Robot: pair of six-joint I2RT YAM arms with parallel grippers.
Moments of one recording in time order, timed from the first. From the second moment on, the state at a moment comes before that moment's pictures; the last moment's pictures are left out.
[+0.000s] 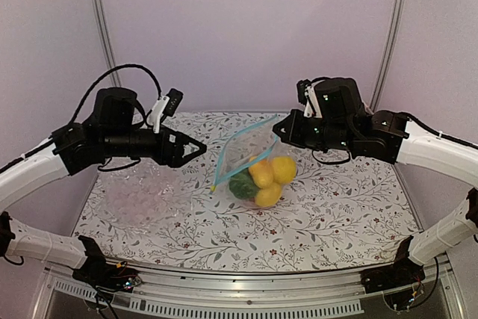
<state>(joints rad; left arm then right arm) -0.77 1.13 1.08 -0.44 0.23 -0.29 0.95 1.38 1.27 -0.34 0.18 0.79</state>
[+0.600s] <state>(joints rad) -1.01 1.00 0.64 -0.05 0.01 -0.39 0.95 1.38 1.27 -0.33 0.25 0.82</state>
